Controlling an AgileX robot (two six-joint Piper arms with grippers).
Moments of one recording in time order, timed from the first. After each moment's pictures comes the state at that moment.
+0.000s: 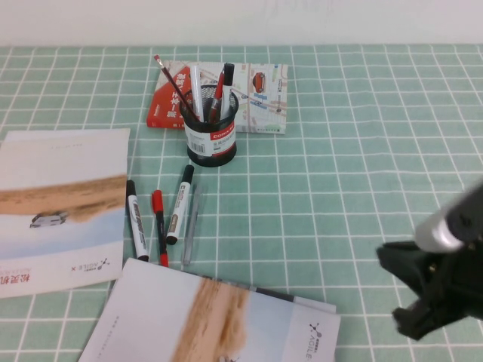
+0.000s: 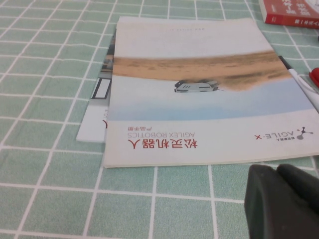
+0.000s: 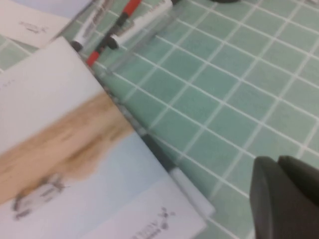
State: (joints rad) right arm 0.68 0.96 -0.59 0.08 0.30 -0.05; left arm 0.00 -0.01 0.02 -0.03 0.38 0.01
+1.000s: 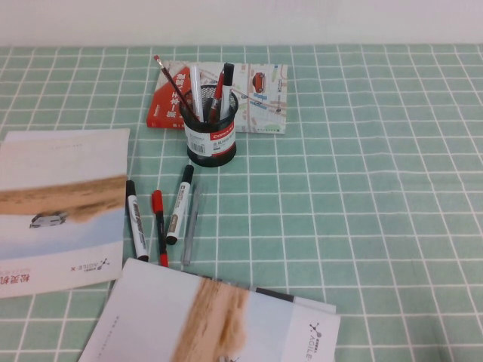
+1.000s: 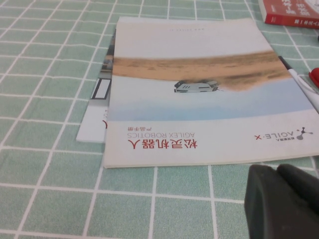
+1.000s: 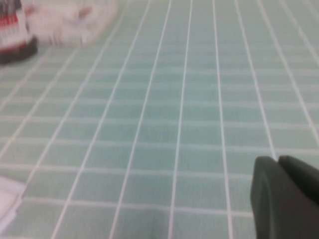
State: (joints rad) right arm 0.13 -0.01 0.03 0.12 0.33 -0.05; left arm 0.00 -0.01 0.02 -0.03 0.38 0.01
